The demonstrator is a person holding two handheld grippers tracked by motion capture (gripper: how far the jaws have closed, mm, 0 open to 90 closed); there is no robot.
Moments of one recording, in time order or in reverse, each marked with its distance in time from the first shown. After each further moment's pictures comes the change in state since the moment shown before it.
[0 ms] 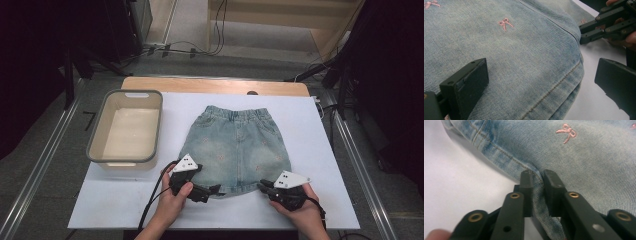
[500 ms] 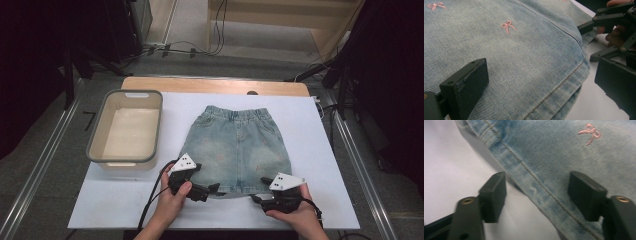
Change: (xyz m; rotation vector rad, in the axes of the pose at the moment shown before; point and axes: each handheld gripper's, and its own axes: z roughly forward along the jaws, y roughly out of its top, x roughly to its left) left arm 0.001 0.000 -0.001 -0.010 0.008 -0.009; right arm 0.012 0.002 0.006 0.012 0.026 -0.027
